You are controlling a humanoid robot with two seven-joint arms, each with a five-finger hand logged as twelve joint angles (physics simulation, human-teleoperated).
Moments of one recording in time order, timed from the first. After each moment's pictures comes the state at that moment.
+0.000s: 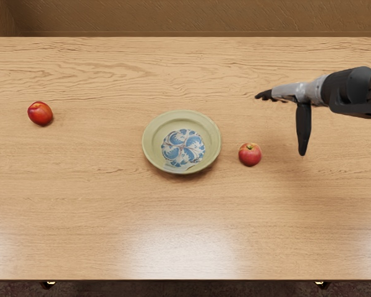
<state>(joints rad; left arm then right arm) -0.01 0.00 0.06 -0.17 -0.10 -0.09 0.18 1.20 -0.70 0.35 1.39 -0.96 0.45 -0.61</state>
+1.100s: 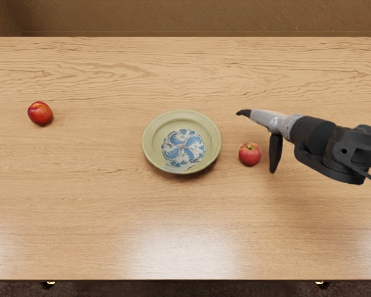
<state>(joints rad) -0.01 0.00 0.06 -0.17 -0.10 -0.09 0.18 0.95 -0.61 0.35 1.55 -1.28 0.11 -0.61</state>
